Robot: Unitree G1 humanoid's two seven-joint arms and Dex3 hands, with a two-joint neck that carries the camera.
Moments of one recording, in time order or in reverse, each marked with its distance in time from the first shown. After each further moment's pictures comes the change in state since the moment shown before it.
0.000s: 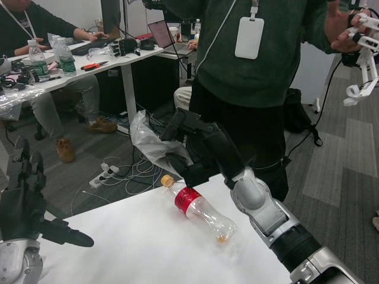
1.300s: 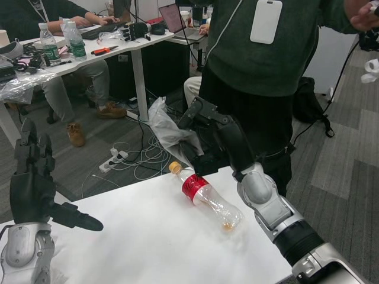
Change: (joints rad) left arm 0.044 -0.010 0.001 -0.087 -0.001 -0.015 -0.001; right arm 0.025 0.032 -0.008 0.053 0.028 -0.042 -0.041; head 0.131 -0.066
